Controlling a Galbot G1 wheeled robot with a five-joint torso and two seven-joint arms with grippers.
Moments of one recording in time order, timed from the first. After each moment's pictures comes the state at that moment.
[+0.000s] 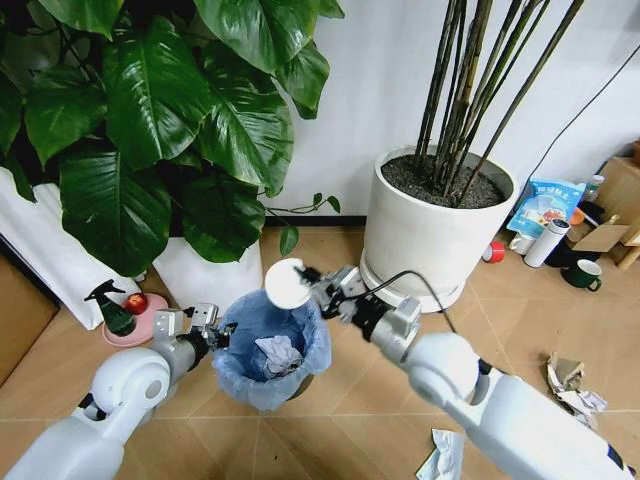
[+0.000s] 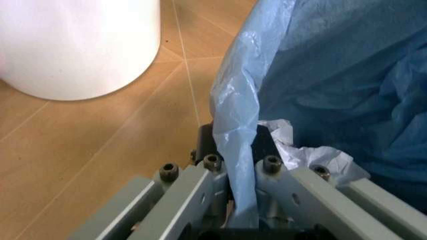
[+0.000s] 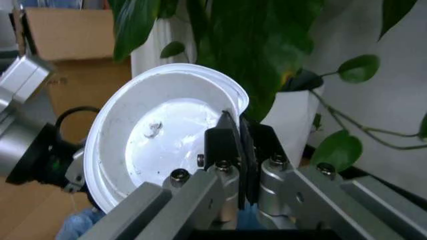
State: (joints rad) left arm 1.21 -0.87 -0.36 -2.01 -0.93 0.73 -0.22; right arm -0.88 0.92 -0.20 2.08 0.54 -0.15 -0.02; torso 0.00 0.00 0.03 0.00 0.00
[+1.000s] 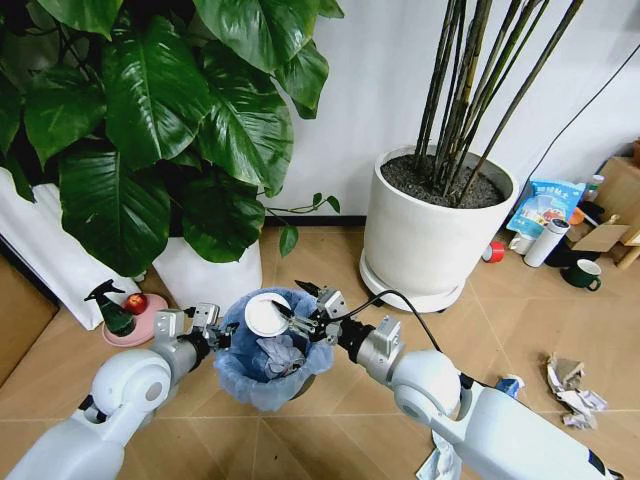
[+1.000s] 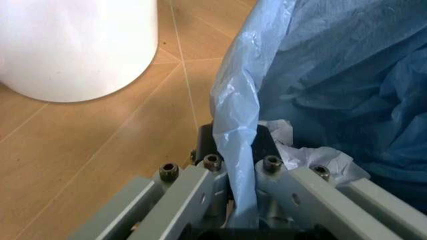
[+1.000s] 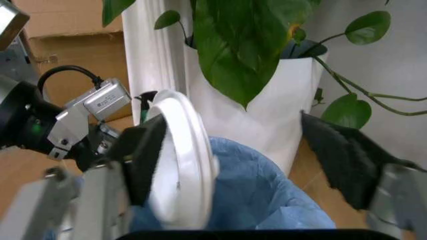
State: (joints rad) left arm 1.21 -0.87 -0.36 -2.03 -0.92 0.73 -0.23; right arm -0.90 0.93 -0.24 2.04 0.53 -0.16 0.02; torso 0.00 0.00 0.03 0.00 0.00
